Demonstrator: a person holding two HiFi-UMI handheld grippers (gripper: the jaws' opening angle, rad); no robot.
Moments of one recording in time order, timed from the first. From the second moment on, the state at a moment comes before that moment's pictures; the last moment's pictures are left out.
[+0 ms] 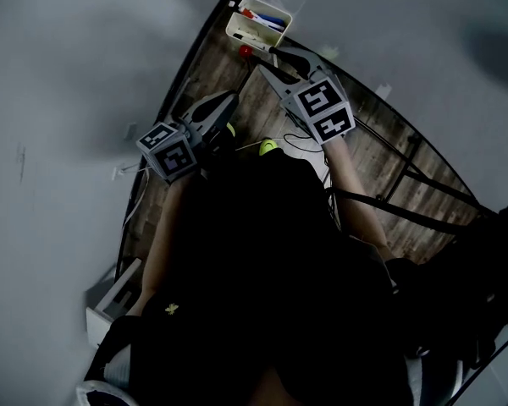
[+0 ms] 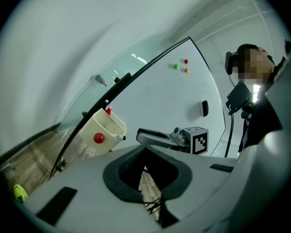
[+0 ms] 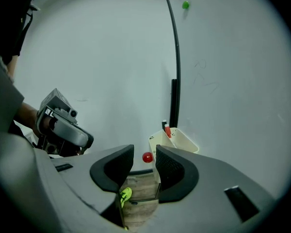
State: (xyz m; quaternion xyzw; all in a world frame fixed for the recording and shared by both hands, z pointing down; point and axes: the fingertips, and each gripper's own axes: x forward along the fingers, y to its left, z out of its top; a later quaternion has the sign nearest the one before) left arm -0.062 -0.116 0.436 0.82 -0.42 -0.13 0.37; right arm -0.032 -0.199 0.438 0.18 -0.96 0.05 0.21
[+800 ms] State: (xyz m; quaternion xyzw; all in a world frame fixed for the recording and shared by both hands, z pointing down) left arm -0.042 -0.088 0.435 0.82 -0.40 -0.13 0.38; right arm -0.005 -0.144 0.445 0.19 -0.96 0.10 0.20
